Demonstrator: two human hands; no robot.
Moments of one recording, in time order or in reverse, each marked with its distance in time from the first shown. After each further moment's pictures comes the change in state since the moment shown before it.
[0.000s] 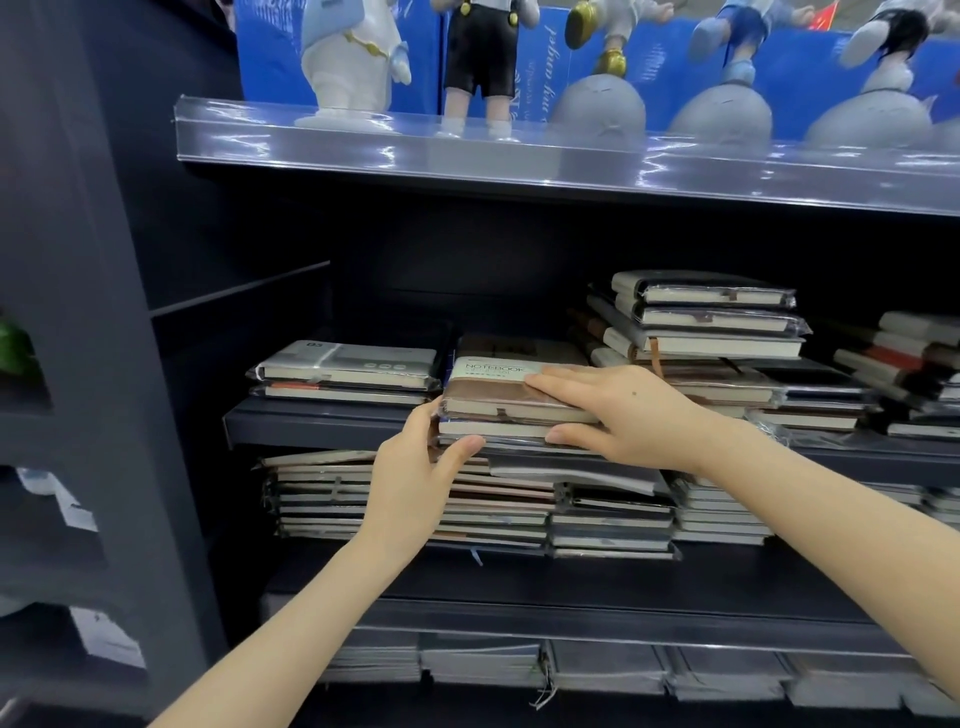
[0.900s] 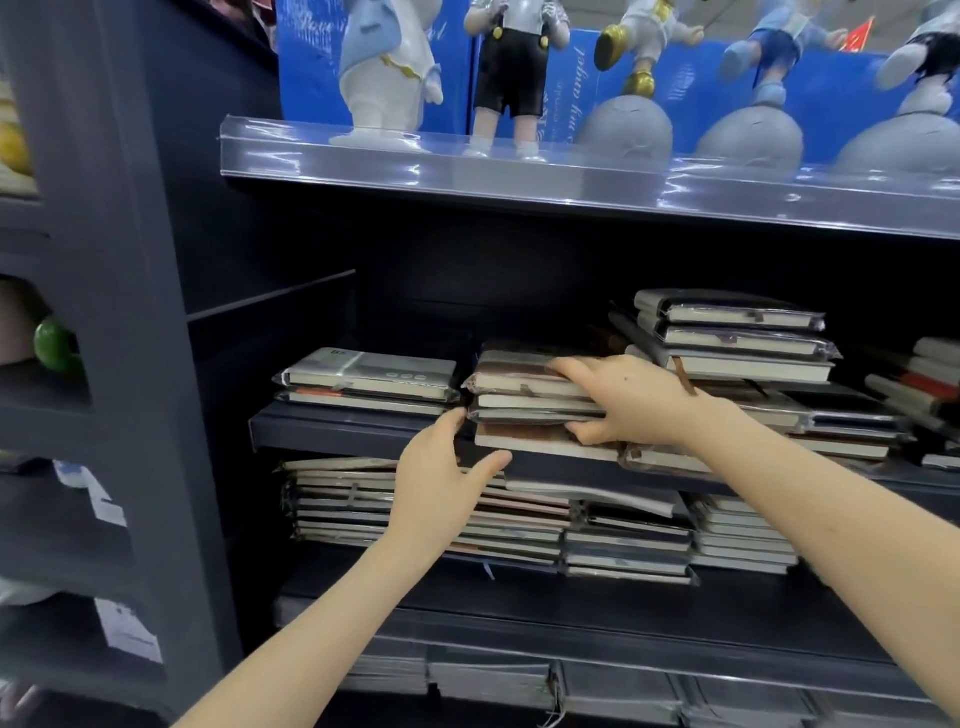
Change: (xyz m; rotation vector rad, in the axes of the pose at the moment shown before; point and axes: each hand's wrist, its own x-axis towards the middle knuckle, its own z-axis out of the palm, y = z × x) left_hand 0.010 -0.006 0.009 0.237 0.015 -0.036; right_hand 0.038 0.014 -0.004 -0.154 -0.084 0.056
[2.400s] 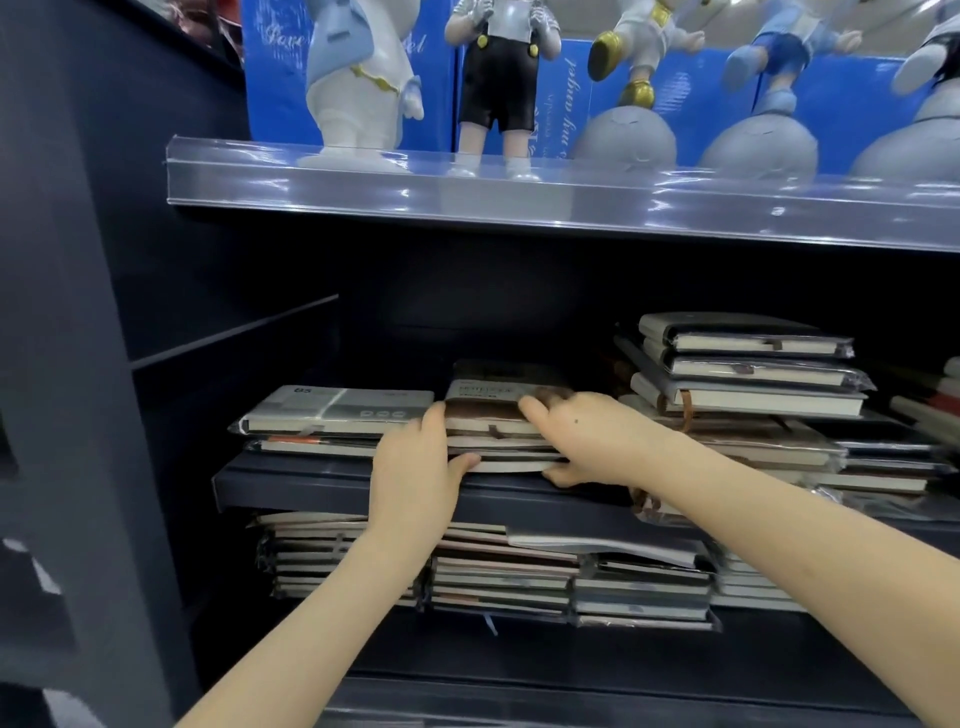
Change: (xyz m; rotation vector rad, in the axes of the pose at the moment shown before) left_hand 0.058 -0.004 -0.006 0.474 0.067 0.109; right_hand 0.042 -0.012 0.017 -0.176 -0.067 -0.019
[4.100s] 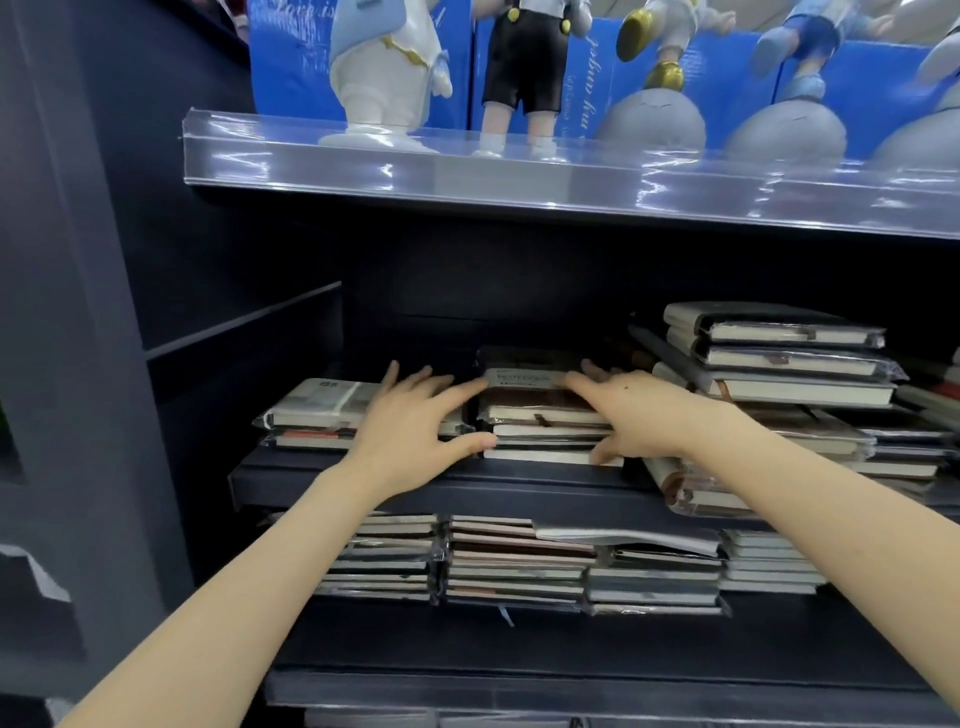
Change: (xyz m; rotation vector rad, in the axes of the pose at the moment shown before) left_hand 0.047 -0.056 -0.001 0.092 -0.243 0.338; right_hand 0.003 0.015 -0.003 0.217 -0.194 0.220
